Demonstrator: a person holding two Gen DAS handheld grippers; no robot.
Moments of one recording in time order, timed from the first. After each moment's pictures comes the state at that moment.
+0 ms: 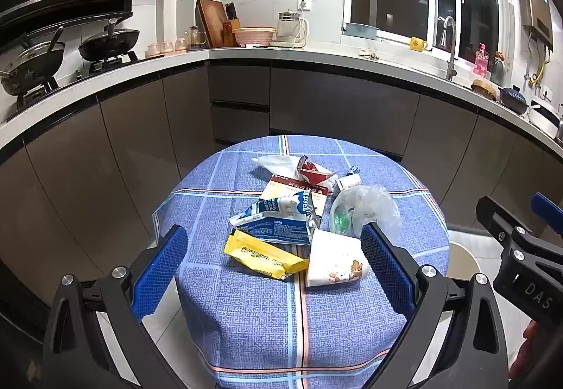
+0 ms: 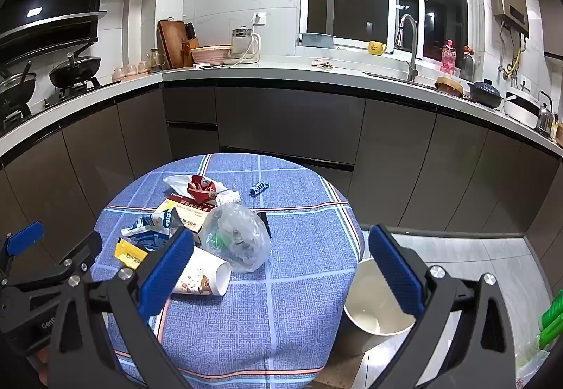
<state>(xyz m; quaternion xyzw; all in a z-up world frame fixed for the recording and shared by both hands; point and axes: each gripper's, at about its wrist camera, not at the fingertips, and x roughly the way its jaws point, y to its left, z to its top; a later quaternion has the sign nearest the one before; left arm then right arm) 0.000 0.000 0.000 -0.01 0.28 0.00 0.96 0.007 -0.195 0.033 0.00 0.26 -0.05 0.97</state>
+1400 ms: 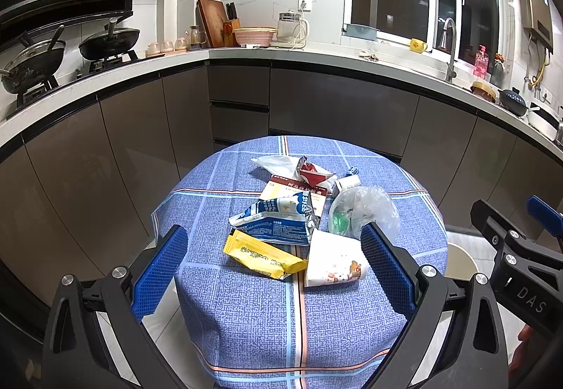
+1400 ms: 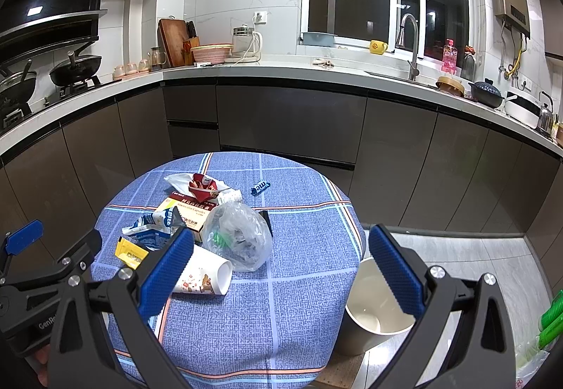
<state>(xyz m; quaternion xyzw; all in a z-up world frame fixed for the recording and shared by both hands) 0.000 0.000 0.000 -0.01 0.28 0.00 0.96 0.007 -0.194 0.033 0.00 0.26 -0.05 0.97</state>
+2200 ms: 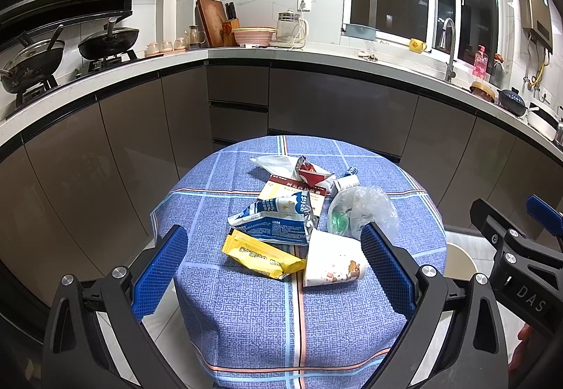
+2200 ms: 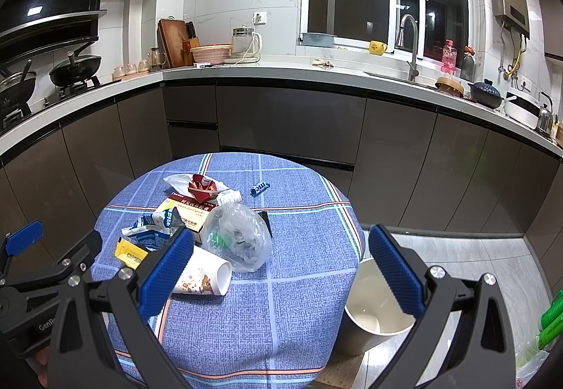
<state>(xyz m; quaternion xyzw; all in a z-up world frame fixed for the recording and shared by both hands) 0.000 0.001 0.000 -0.01 0.28 0.00 0.96 0.009 -0.193 0.034 0.00 0.26 -0.05 0.96</state>
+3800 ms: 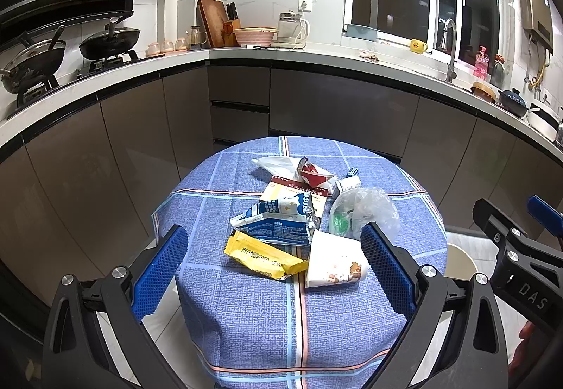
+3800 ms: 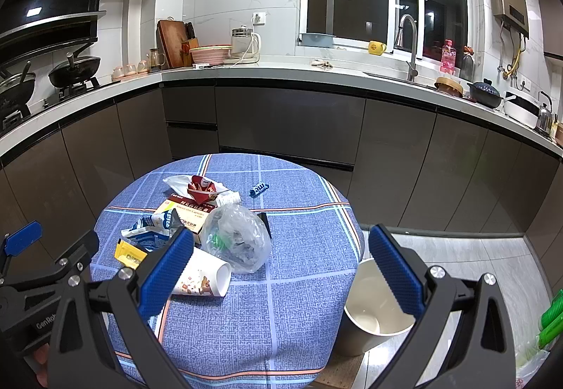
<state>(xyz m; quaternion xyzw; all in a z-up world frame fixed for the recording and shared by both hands) 0.000 -0.003 0.003 -0.01 0.28 0.00 0.96 0.007 -0.192 0.034 0.00 0.26 -0.05 0.97</state>
